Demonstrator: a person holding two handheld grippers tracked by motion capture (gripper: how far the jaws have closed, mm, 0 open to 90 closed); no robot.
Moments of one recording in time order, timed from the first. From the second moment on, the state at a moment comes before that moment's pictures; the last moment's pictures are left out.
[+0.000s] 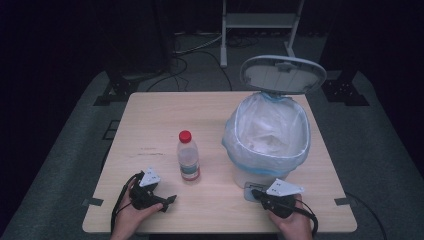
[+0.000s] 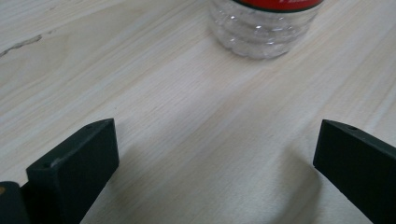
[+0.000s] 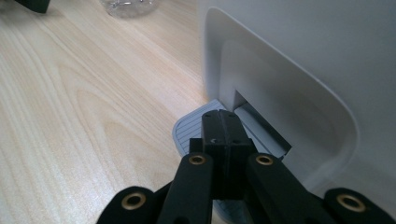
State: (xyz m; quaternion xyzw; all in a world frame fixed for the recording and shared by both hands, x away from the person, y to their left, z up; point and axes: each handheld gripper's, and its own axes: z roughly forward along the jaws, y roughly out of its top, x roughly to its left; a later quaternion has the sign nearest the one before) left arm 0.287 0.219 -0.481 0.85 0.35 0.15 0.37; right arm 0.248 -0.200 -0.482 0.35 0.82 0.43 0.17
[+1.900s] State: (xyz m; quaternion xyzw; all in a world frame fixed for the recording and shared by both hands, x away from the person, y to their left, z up) left arm 0.317 0.184 -0.446 0.83 0.28 0.14 0.45; right arm 0.248 -0.200 -0.483 0.35 0.81 0.43 0.17
